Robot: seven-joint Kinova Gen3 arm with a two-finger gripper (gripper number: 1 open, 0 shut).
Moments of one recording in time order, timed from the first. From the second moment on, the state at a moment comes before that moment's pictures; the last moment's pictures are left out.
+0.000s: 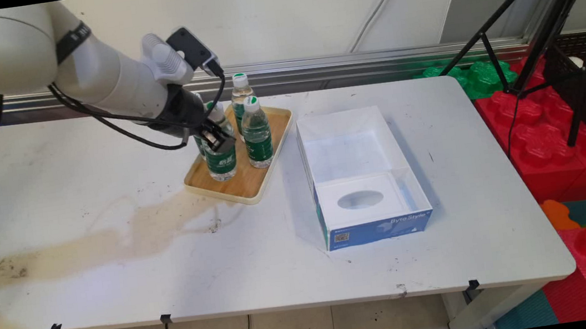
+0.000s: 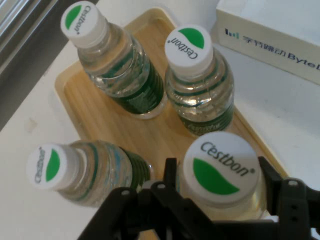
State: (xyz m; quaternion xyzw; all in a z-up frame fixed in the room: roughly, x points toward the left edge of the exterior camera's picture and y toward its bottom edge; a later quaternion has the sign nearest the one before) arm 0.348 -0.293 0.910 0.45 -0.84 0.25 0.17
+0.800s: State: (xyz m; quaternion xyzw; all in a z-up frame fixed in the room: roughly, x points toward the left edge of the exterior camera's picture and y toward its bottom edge) arm 0.353 -0.322 0.876 0.38 -0.88 0.22 0.17
